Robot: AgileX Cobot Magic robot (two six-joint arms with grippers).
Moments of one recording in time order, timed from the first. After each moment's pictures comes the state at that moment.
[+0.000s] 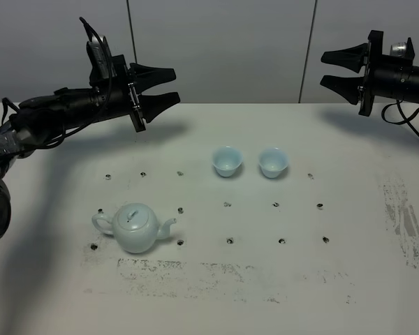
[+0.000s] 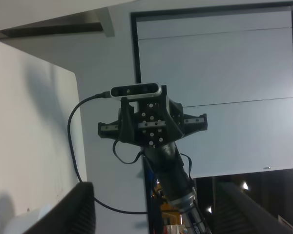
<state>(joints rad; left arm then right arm) -0.01 2.80 -2.32 -1.76 1.19 0.56 -0.15 2.66 -2.29 1.55 1.21 -0.39</state>
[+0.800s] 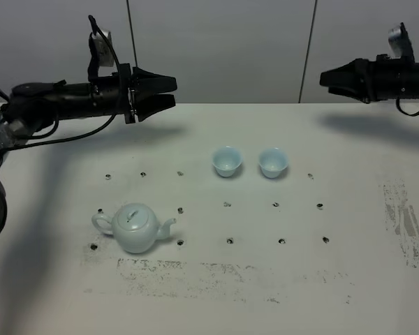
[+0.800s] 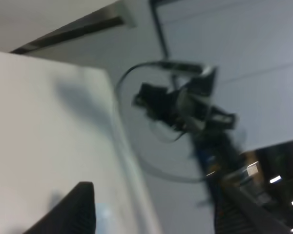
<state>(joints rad) 0.00 2.79 -2.42 -1.54 1.19 0.69 -0.15 2.66 -2.40 1.20 1.21 -0.80</state>
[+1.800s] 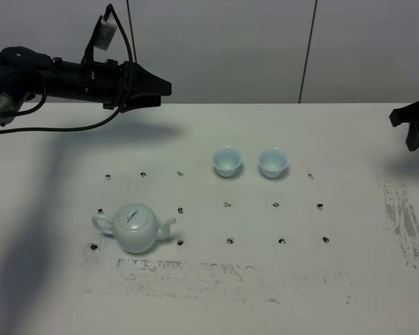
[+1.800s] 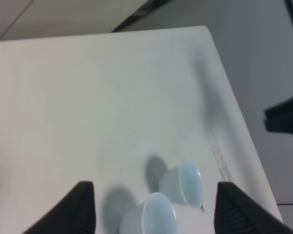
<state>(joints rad) 0.00 2.72 -2.49 -1.21 1.15 0.61 -0.09 2.15 -1.90 0.08 1.22 -0.24</state>
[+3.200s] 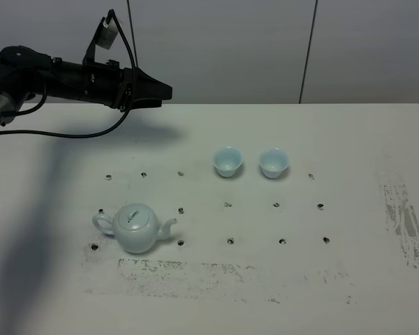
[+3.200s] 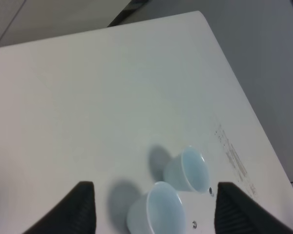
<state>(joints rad) 0.00 2.72 -2.50 -1.20 1.18 0.71 -0.09 0.38 -0.63 0.05 1.00 -0.01</state>
